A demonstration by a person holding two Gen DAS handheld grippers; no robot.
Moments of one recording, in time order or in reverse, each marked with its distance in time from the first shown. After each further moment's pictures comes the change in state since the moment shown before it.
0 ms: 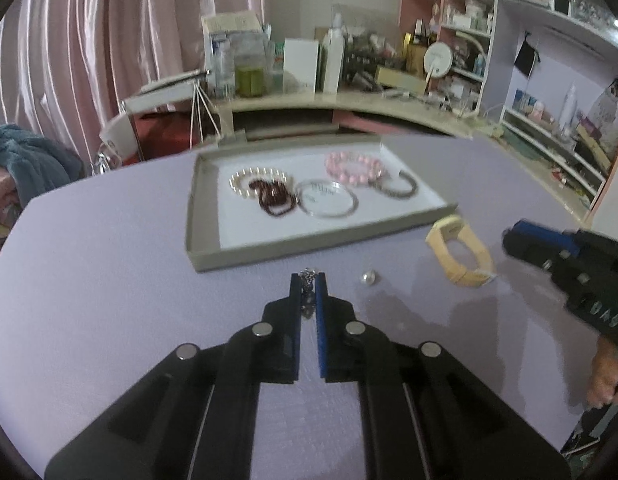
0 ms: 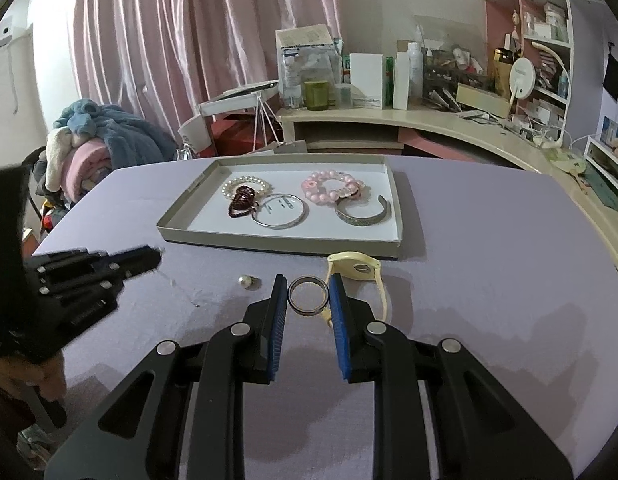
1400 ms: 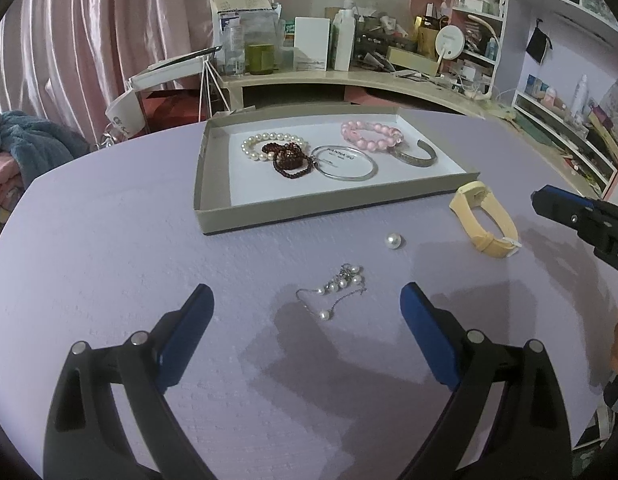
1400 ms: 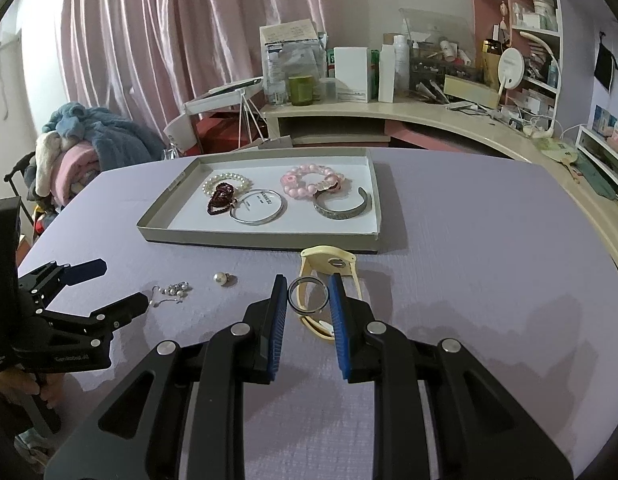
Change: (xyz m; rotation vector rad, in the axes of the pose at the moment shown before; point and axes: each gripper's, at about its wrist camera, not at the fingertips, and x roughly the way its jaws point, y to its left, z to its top) left arm 0.021 0.010 -0.027 -0.004 0.076 0.033; right arm 0.010 -0.017 -0.002 0.037 0.017 -0.033
